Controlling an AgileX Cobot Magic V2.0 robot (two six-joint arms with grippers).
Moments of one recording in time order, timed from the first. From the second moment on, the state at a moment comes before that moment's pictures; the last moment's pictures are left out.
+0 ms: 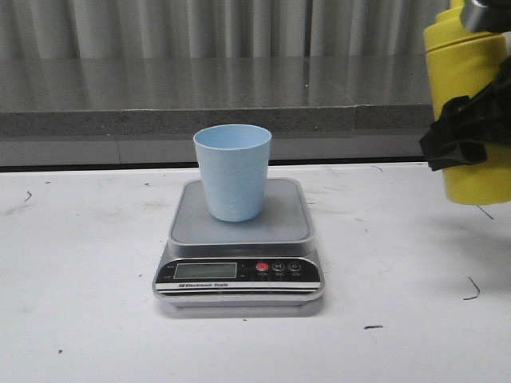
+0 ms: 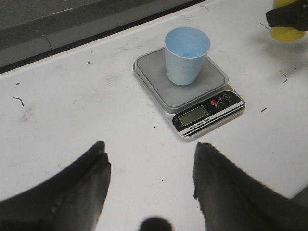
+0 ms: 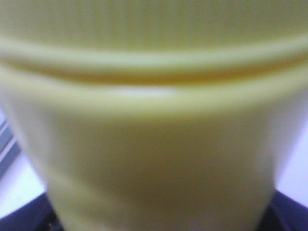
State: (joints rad) left arm -0.52 0.55 -0.76 0.03 0.86 -0.06; right arm 0.11 1.46 -0.59 -0.39 -0.35 0.28
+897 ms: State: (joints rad) left arm -0.52 0.55 -0.76 0.03 0.86 -0.06; right arm 0.03 1.97 -0.59 -0.37 -1.12 0.06
